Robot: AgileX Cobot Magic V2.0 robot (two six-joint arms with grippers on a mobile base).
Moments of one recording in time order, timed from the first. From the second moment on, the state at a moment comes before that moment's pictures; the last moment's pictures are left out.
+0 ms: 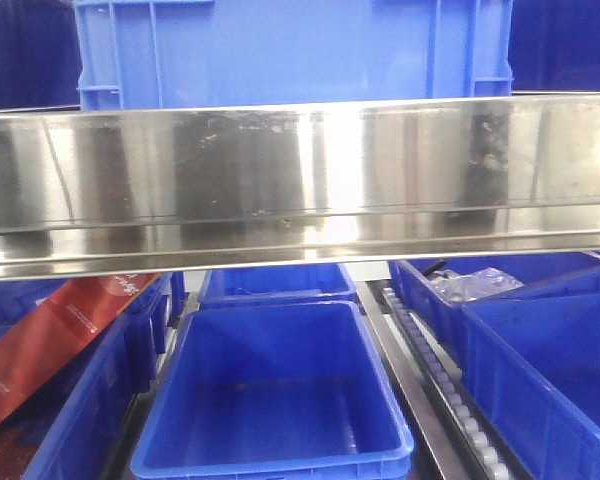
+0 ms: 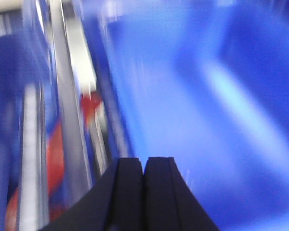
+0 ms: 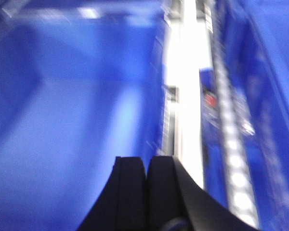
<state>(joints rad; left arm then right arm) -0.30 1.55 -2.02 0.15 1.19 -0.12 0.12 1.60 -2.04 0.07 1.10 0.05</state>
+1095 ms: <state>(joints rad) -0.30 0.07 -0.35 0.11 0.35 -0.16 0.12 0.21 -0.40 0.06 0.33 -0.05</state>
